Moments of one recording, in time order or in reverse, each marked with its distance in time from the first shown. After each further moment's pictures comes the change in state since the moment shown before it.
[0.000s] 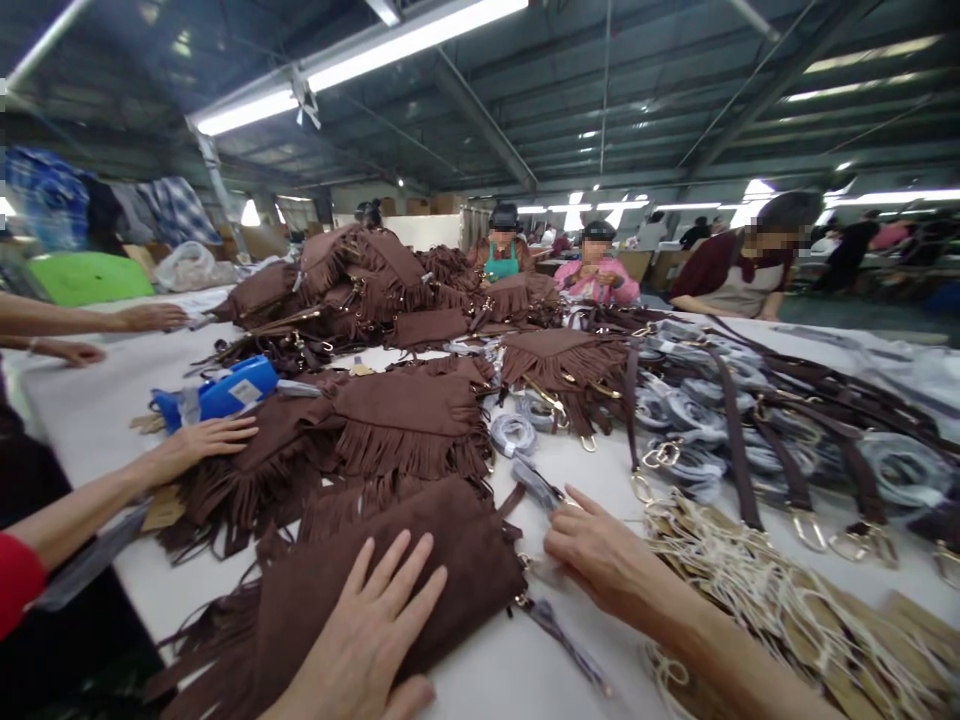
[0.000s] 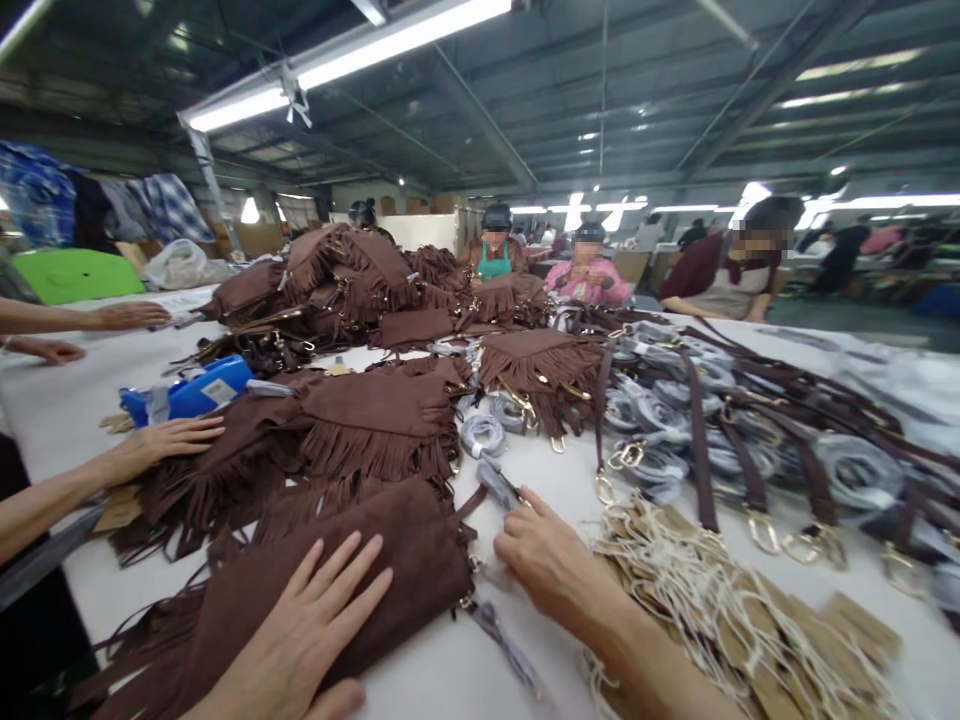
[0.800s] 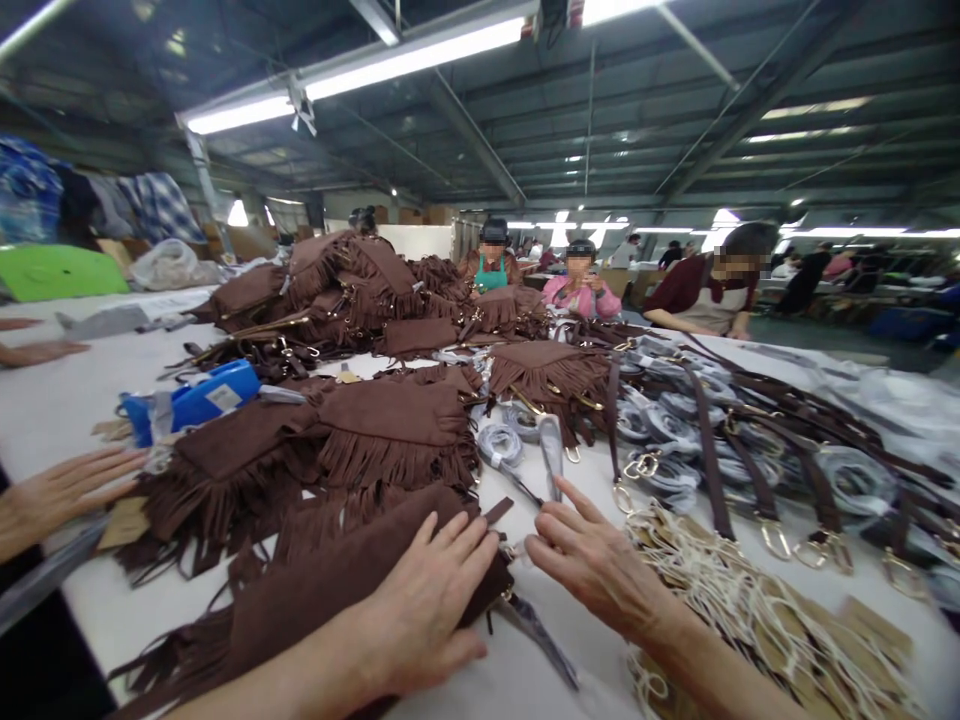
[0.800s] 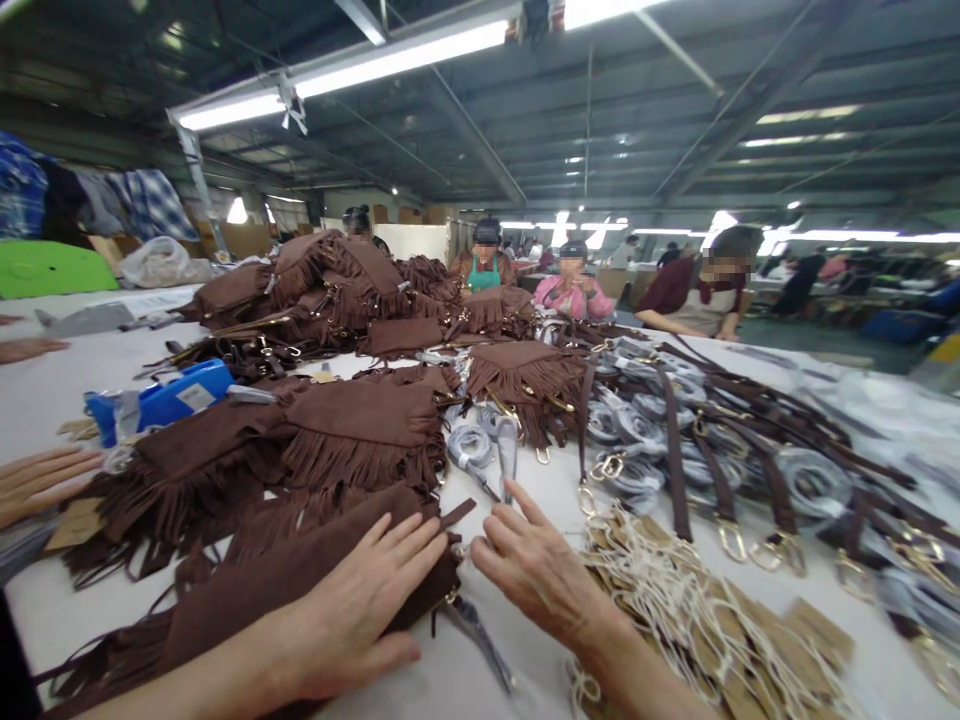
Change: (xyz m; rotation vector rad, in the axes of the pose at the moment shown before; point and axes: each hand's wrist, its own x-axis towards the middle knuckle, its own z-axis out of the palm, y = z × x) left_hand 0.082 0.034 -0.048 -0.215 -0.098 0.121; right_hand 0.004 -0.003 -0.015 -0.405 0.385 -0.193
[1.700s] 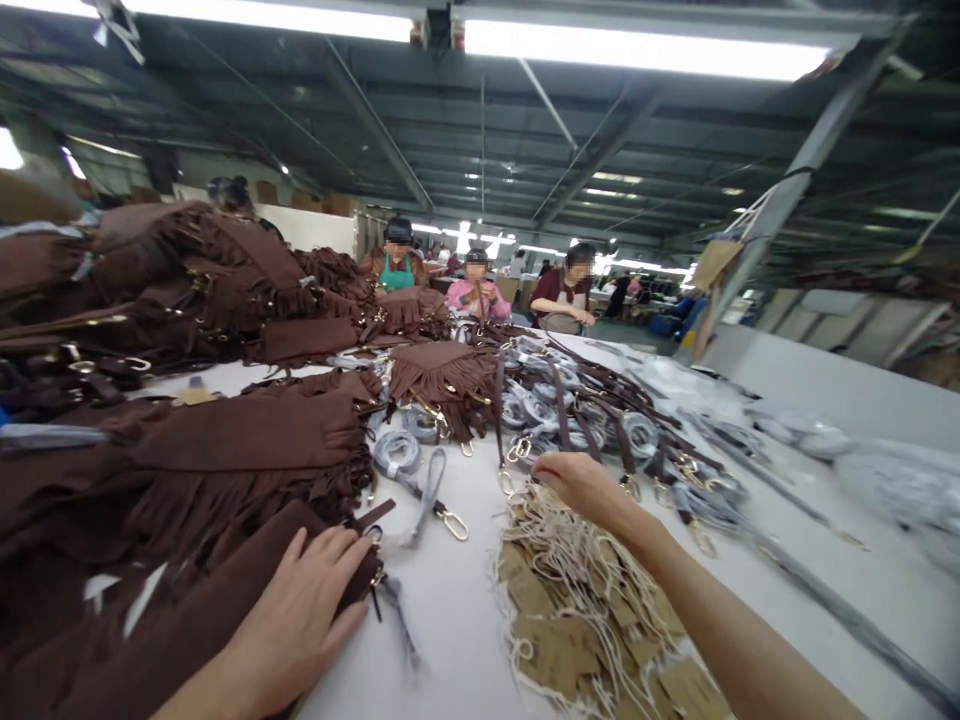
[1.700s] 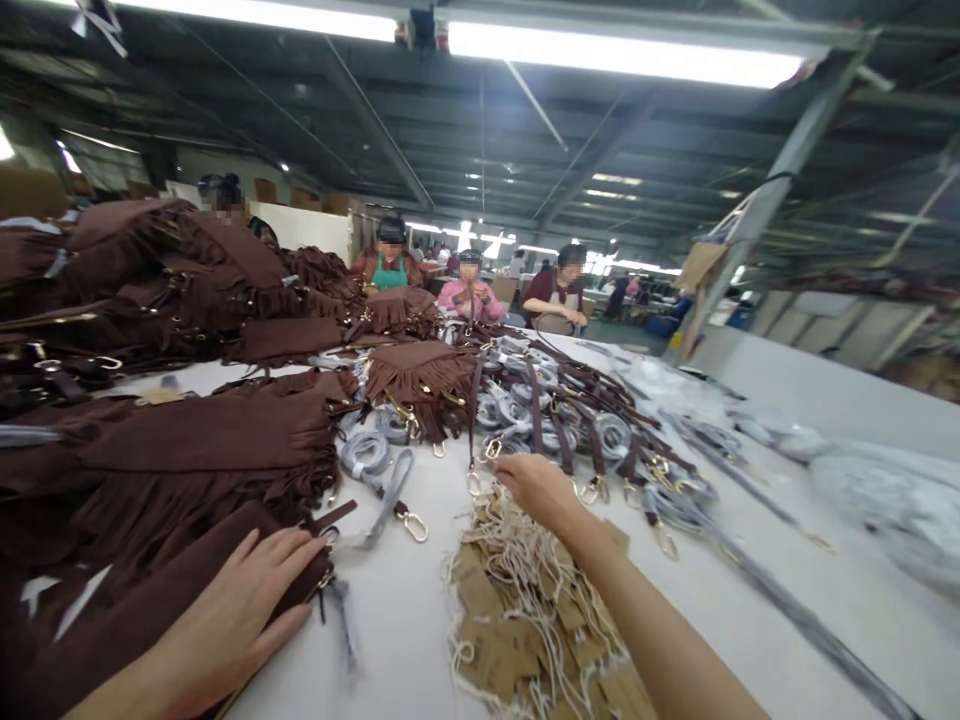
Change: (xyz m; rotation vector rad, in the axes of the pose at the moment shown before) left_hand 0.035 -0.060 0.056 0.108 0.213 -0.081; right_hand -0.079 0.112 -0.043 0.183 -0.422 0.795
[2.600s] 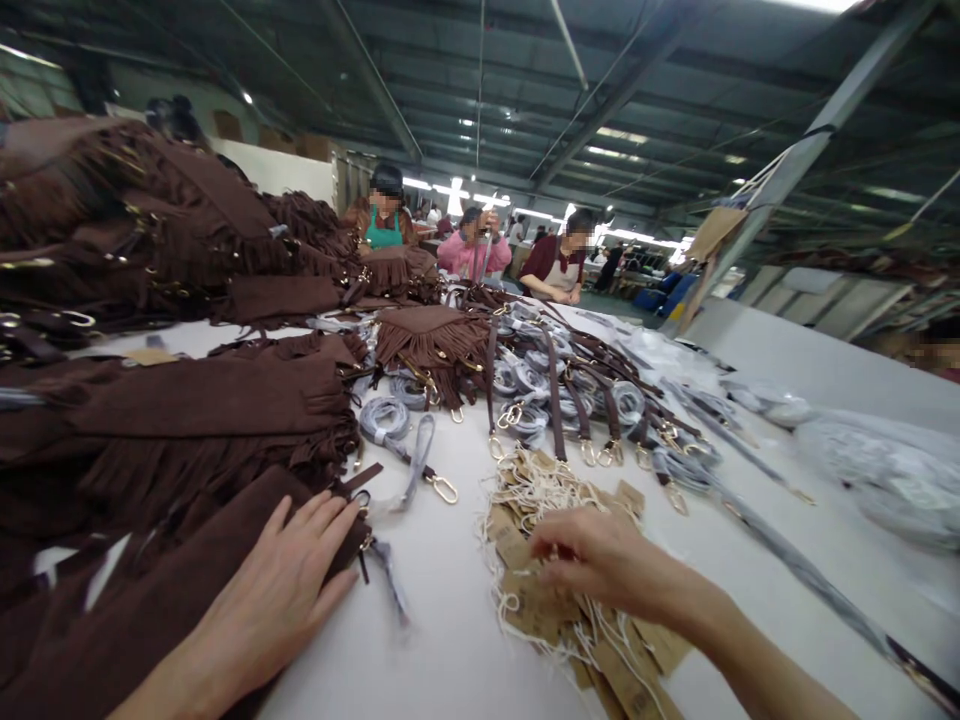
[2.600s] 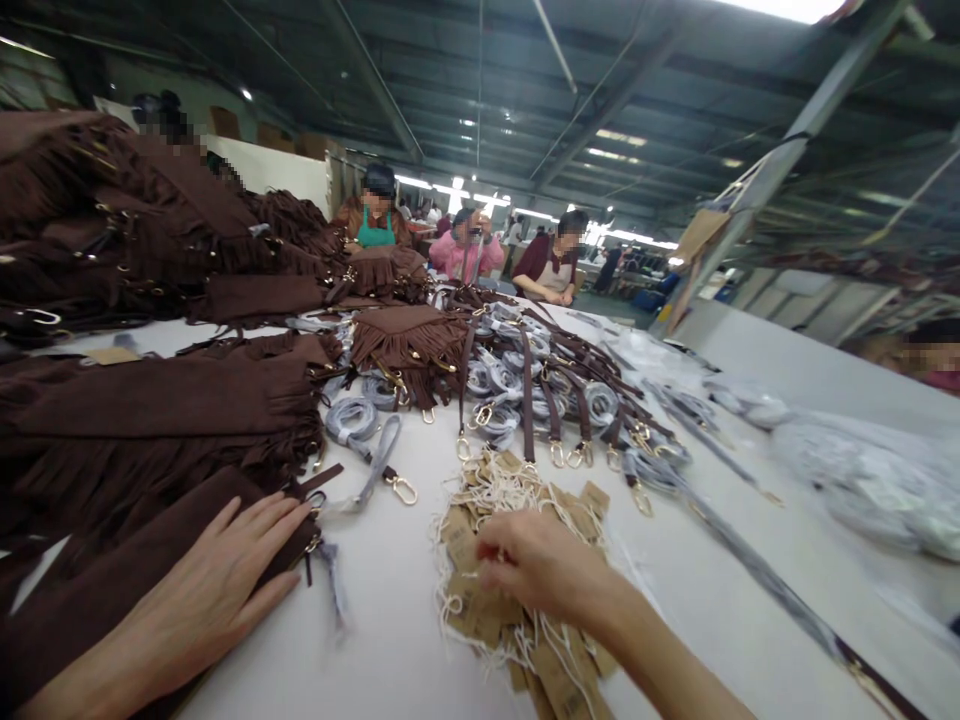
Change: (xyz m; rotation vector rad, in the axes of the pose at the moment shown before) left_hand 0.003 0.007 -0.008 0.061 -0.038 0.027; right_hand -0.076 -0.059 -0.017 0.226 -0.413 0.026
